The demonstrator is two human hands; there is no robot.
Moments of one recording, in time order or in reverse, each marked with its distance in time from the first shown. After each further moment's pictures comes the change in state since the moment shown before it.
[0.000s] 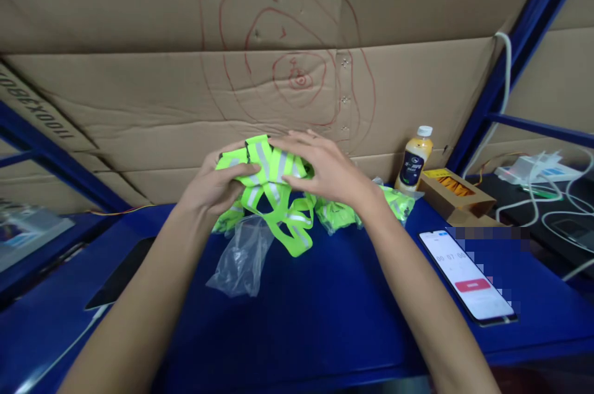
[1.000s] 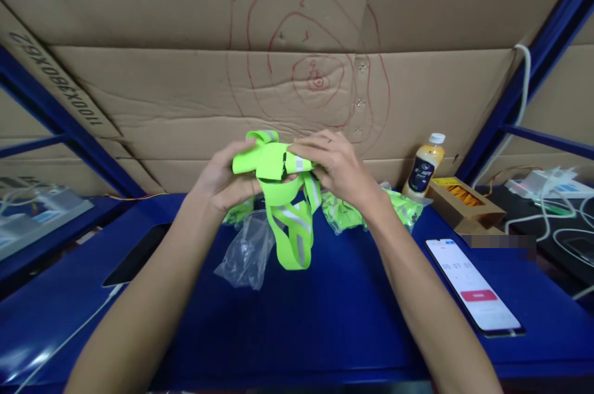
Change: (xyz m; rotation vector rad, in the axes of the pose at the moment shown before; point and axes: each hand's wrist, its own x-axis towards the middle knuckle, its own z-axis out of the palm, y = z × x) left_hand -0.004 0.010 -0.010 -0.212 -0.255 -0.236; right_hand 0.001 0.002 0.001 0.029 0.138 -0.113
